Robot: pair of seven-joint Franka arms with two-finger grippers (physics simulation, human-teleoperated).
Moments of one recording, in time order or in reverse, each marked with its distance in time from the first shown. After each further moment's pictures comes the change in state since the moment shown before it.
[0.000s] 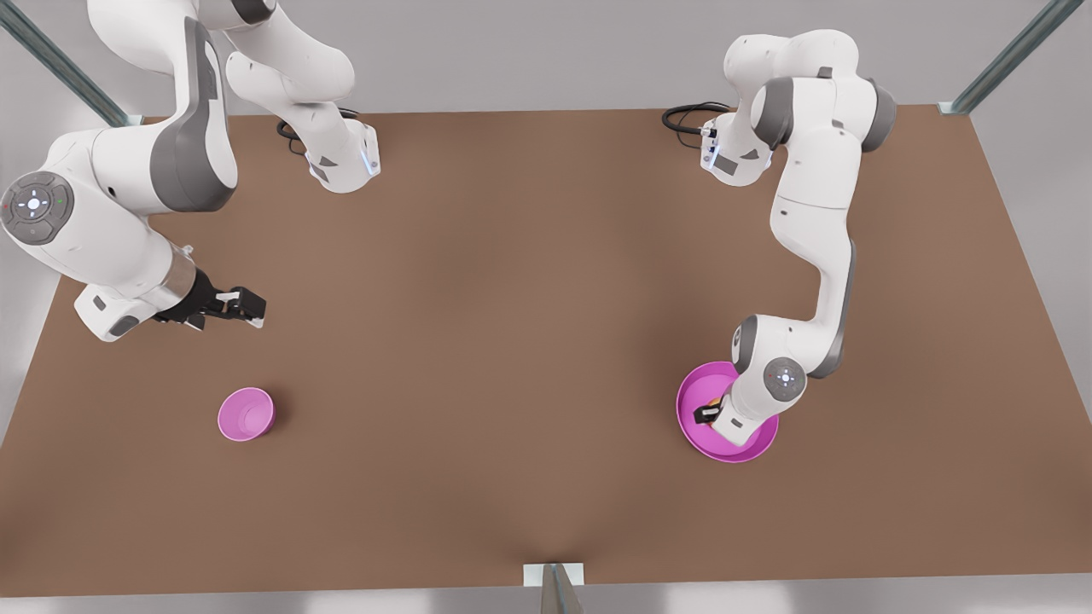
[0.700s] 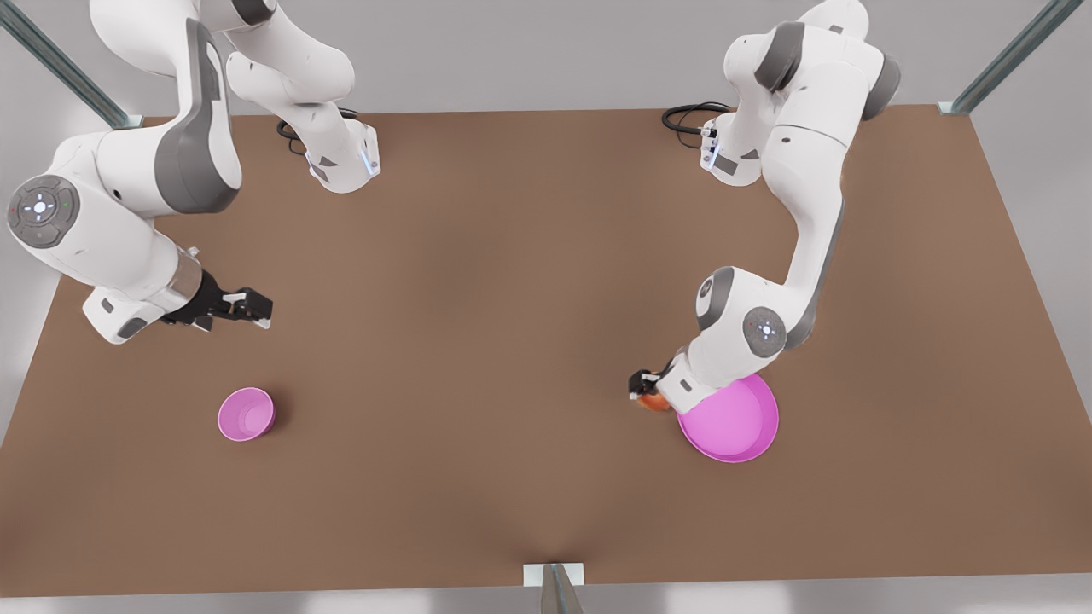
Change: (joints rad) left arm -0.004 -0.185 -0.267 0.099 -0.197 -0.114 0.139; right arm 0.004 0.009 0.008 0.001 0.050 0.005 0.002
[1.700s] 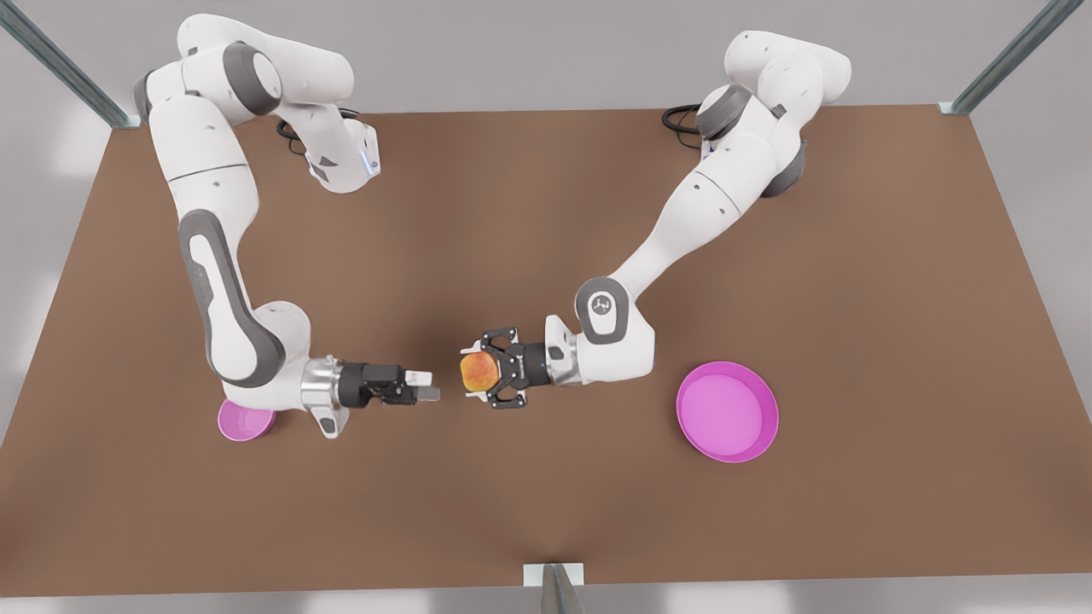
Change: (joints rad) left arm -0.146 0.450 -0.306 0.456 -1.001 0.238 1.788; right arm -0.121 0.458 0.238 -0.185 1.464 0.265 -0.808
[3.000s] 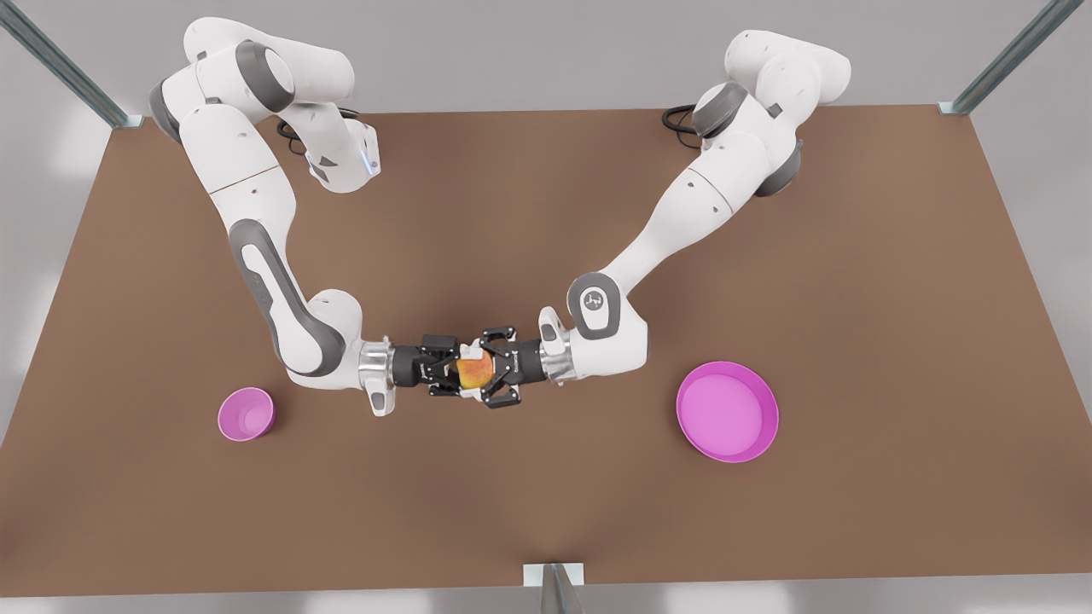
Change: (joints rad) left arm -0.024 0.003 0.002 0.000 -0.043 0.050 0.466; right arm 0.071 0.010 0.052 -0.116 0.096 0.103 -0.511
